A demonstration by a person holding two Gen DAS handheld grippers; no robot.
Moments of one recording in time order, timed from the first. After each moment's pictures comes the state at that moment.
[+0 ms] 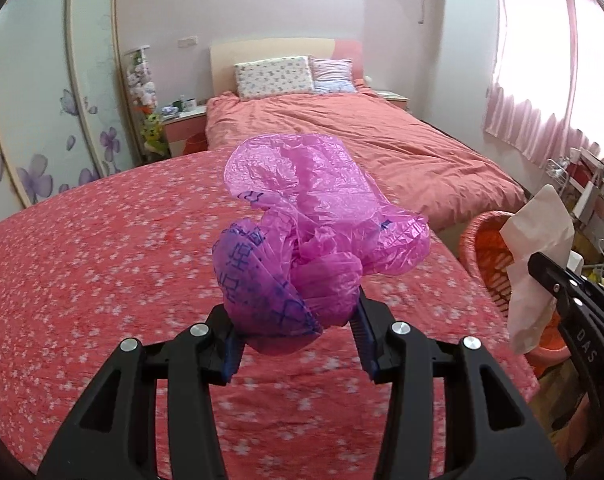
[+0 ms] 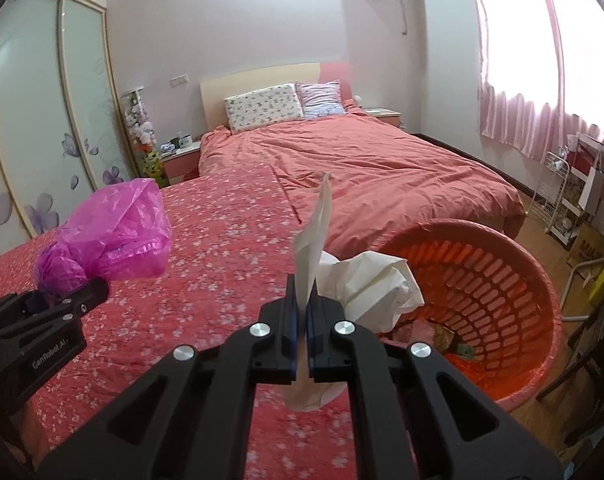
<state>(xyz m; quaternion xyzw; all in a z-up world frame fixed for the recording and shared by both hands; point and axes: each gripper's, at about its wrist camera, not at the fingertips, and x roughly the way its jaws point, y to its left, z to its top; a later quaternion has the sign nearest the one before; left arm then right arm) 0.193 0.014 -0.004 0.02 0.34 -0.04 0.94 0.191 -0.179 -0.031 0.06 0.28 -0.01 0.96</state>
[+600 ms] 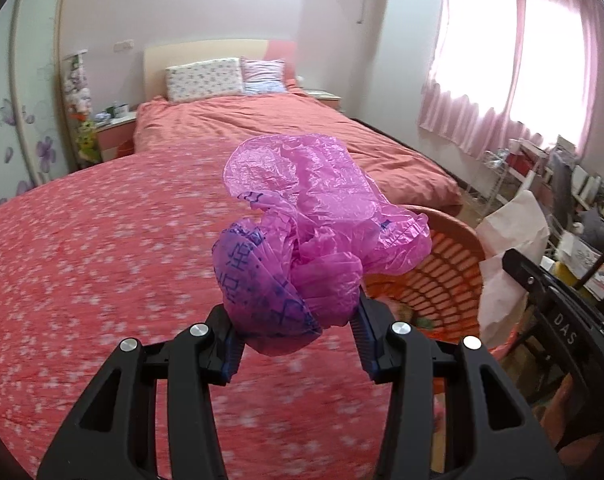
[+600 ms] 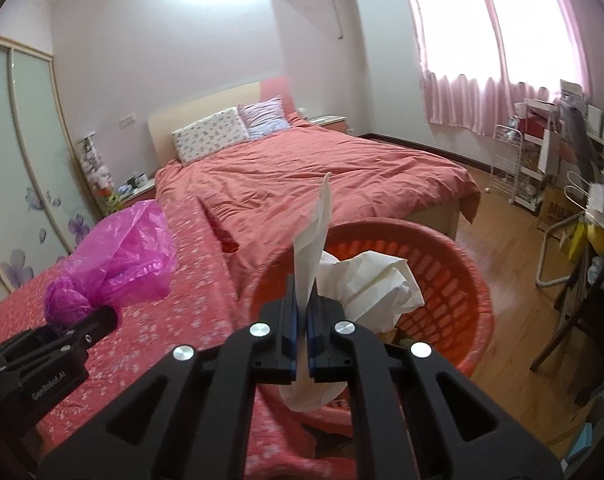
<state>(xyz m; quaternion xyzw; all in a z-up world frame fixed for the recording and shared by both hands) 0.194 -0.073 -0.010 0.00 0.34 -0.16 0.93 0.158 -0.285 -0.030 0.13 0.25 -0.09 0.95</state>
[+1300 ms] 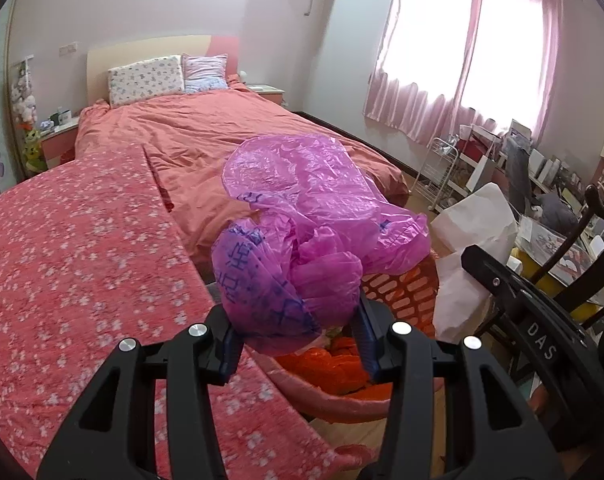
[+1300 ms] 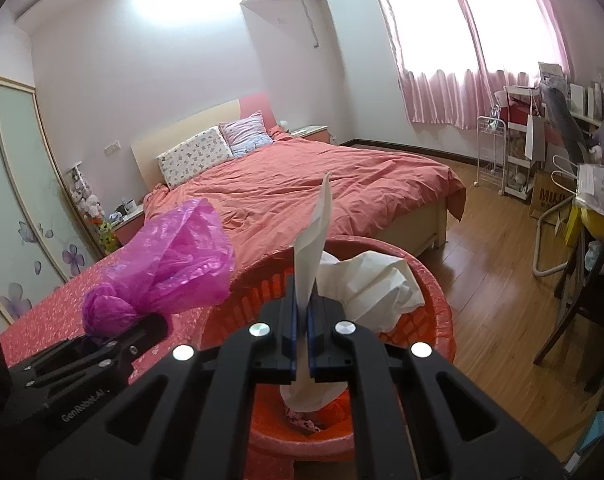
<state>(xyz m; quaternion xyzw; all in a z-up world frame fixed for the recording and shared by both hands) 0.214 -0.143 -0.019 0.01 0.34 -0.25 0.91 0.160 -0.348 -0.037 0.17 0.23 -0.11 0.95</state>
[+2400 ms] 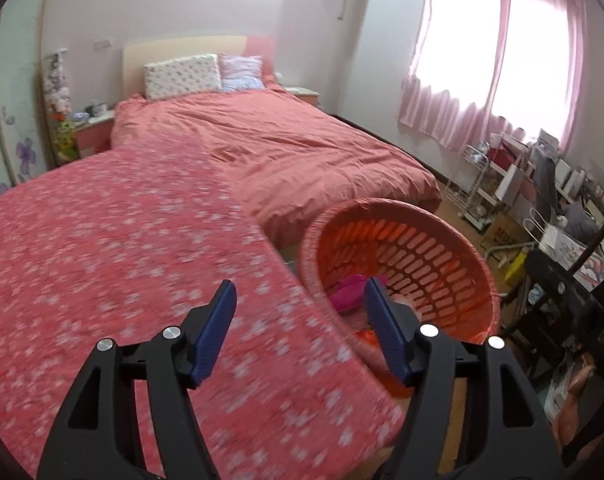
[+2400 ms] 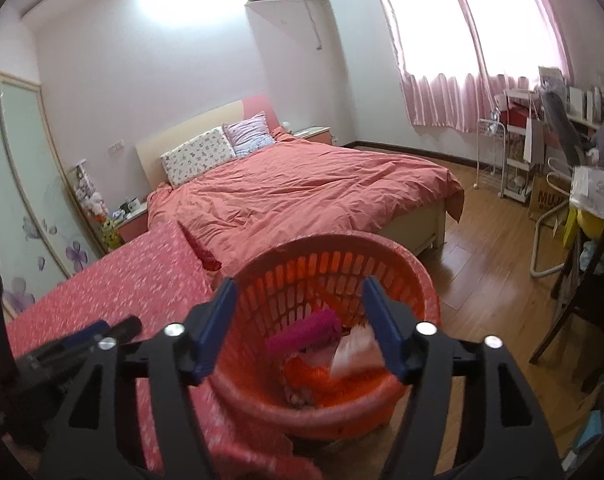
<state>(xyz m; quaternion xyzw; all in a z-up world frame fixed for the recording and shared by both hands) 0.182 -0.075 -0.005 0.00 0.34 -0.18 0.92 0.116 -0.319 -0.025 0.14 0.23 -0.10 0.96</state>
